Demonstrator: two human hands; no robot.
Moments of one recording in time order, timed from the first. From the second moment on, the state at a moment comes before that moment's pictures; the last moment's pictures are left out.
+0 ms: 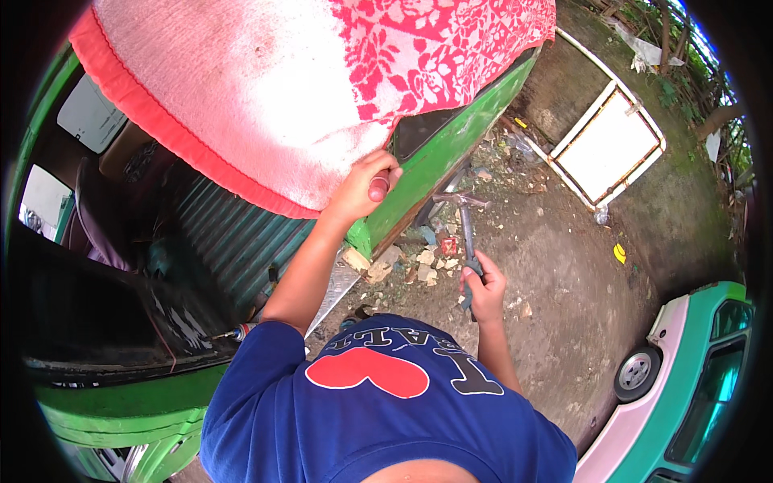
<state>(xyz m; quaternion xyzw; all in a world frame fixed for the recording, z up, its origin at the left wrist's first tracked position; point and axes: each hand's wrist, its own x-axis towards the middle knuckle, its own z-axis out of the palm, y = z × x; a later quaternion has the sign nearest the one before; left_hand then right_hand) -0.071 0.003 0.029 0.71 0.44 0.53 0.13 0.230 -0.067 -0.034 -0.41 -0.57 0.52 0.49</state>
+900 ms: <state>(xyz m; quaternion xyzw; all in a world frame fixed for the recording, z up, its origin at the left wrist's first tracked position) -0.061 0.032 0.034 0.65 0.51 0.54 0.18 0.199 -0.070 0.069 -0.26 -0.78 0.17 0.54</state>
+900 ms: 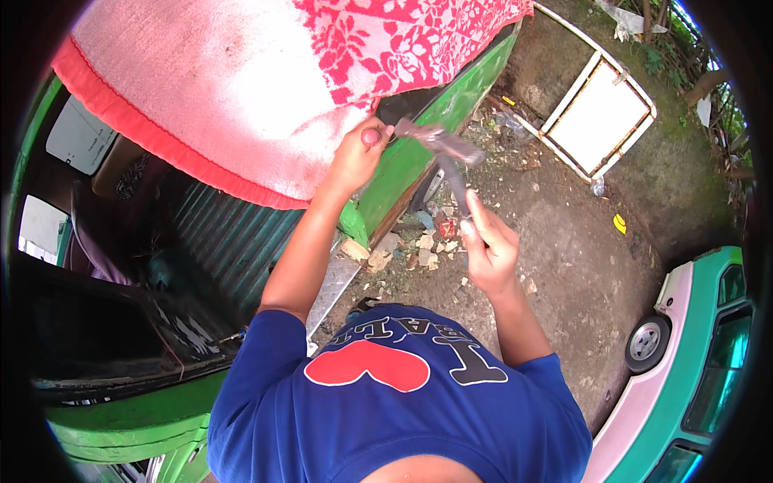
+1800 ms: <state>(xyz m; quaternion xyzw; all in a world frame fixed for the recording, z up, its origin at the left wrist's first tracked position) -0.061 0.021 0.026 0.58 0.50 0.61 0.20 0.245 -0.034 0.056 -0.30 -0.70 0.32 0.56</state>
